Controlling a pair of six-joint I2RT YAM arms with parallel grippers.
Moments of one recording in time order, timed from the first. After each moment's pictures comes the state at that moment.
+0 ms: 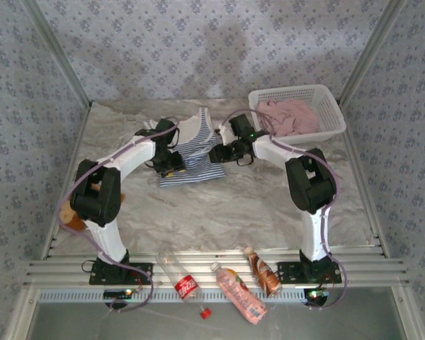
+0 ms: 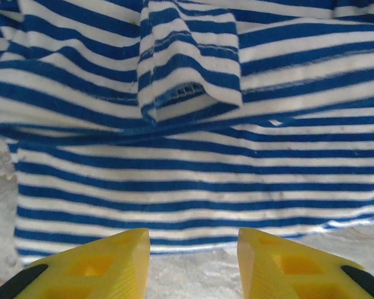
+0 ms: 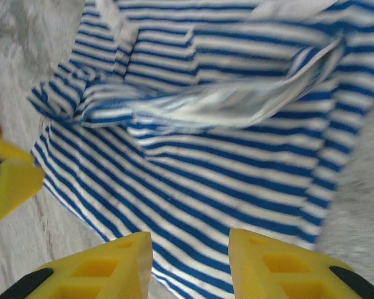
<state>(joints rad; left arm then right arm) -0.40 1.84 1.35 -0.84 0.15 -0.67 0.50 2.03 1.44 -0.37 -0.52 0.19</state>
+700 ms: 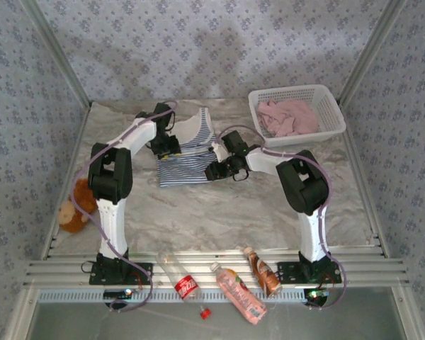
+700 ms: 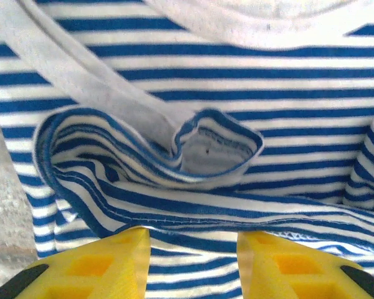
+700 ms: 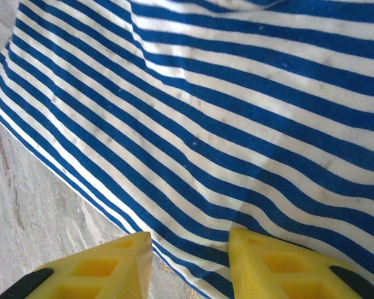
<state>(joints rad) -0.29 2.14 1.75 -0.95 0.10 -0.50 0.56 2.04 1.31 -0.29 -0.51 0.16</state>
